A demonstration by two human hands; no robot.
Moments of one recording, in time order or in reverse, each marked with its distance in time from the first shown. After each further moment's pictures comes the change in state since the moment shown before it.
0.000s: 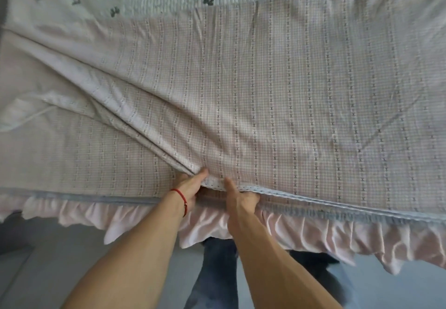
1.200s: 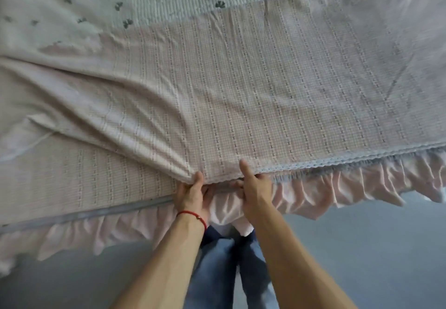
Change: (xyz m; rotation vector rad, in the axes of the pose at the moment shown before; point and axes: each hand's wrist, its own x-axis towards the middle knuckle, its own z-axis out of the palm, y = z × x) left_hand 0.005 -0.036 -0.150 -0.442 -0.186 0.087; right_hand -0.104 0.051 0.085 0.351 -0.087 -0.273
